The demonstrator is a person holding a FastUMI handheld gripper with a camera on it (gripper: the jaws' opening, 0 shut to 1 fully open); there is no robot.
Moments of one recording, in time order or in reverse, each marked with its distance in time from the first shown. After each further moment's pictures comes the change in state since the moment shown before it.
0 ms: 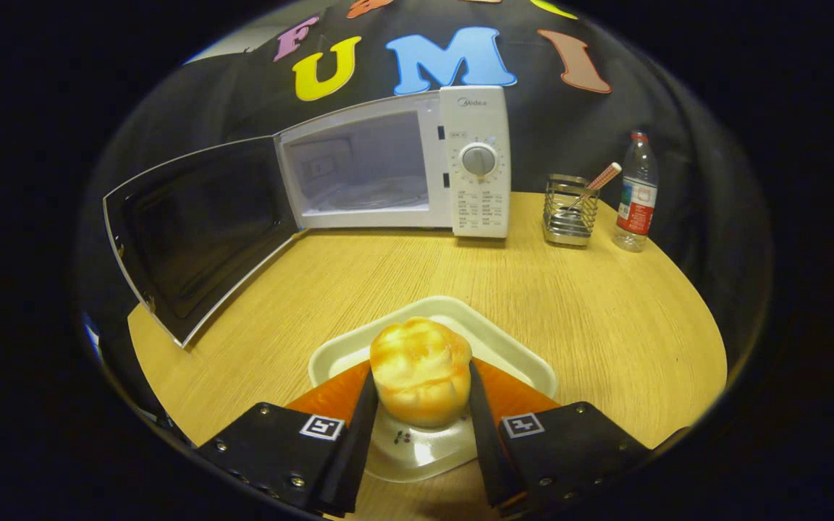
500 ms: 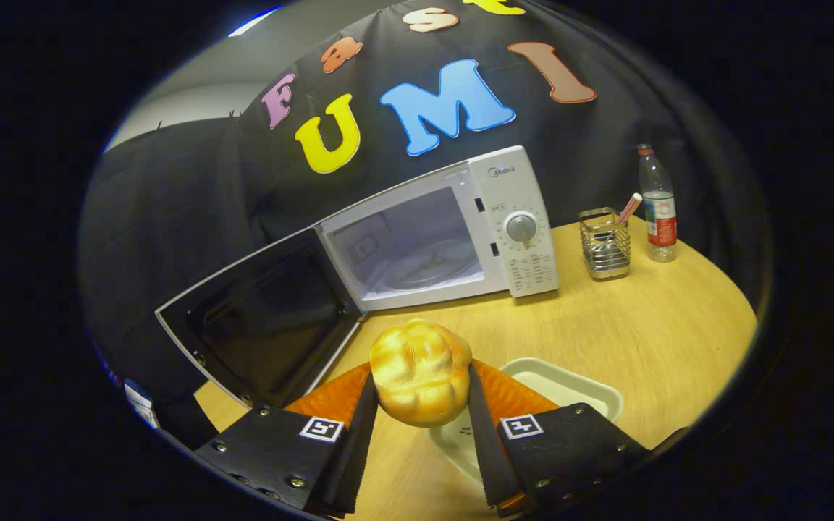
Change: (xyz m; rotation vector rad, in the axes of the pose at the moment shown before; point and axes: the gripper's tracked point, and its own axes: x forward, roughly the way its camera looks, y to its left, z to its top) arm -0.019 0.087 0.075 0.230 -0.184 0.221
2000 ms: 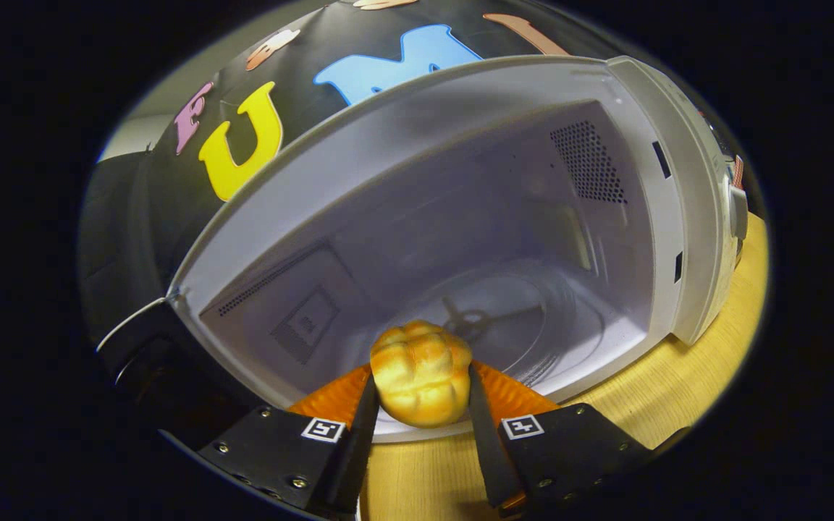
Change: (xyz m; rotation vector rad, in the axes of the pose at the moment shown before) arm 0.310 0.018 0.073 0.171 -0.165 -0.264
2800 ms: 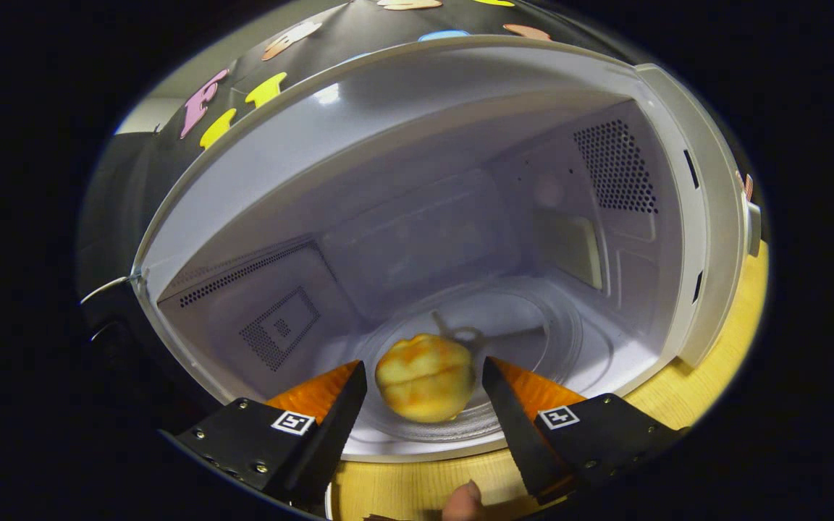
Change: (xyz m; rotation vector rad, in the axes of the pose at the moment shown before) arm 0.016 -0.001 0.005 -0.101 -0.054 -0.028
